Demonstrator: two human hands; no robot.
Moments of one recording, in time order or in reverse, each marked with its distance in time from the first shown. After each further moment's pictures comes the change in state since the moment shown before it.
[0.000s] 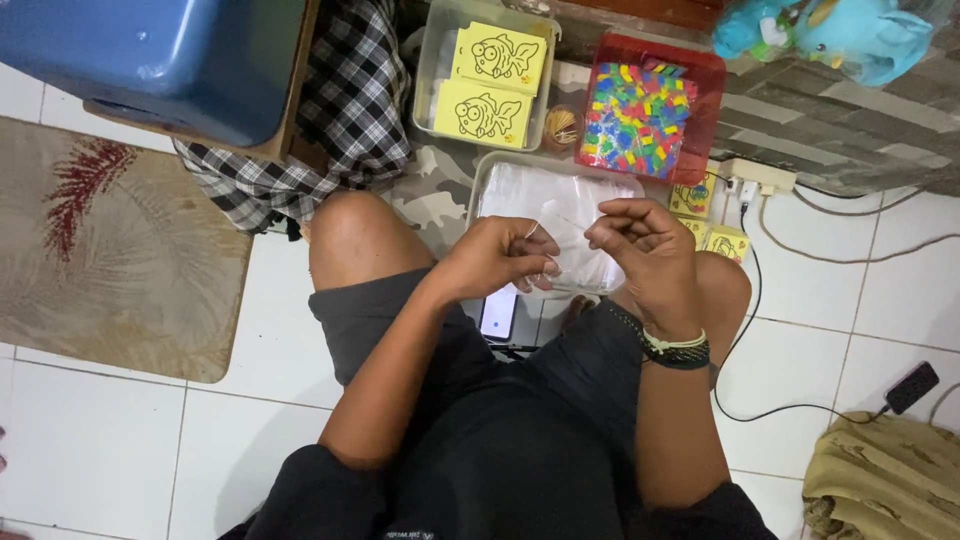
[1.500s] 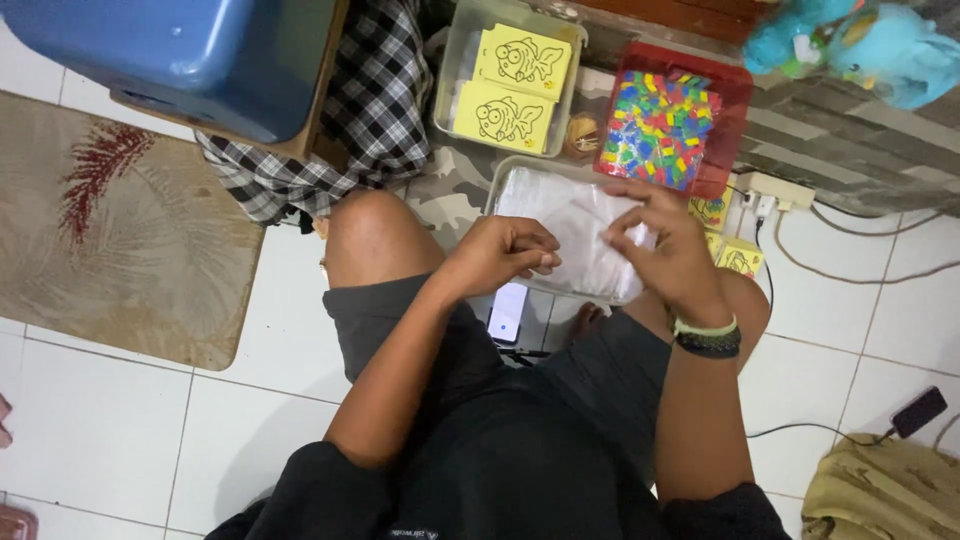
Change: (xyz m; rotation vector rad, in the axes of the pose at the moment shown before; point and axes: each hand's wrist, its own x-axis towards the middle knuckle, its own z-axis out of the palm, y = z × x) left_hand 0.003 -0.014 -0.021 0.064 0.065 -0.041; right_hand 0.038 -0.013 -0.010 -0.558 -0.323 -0.250
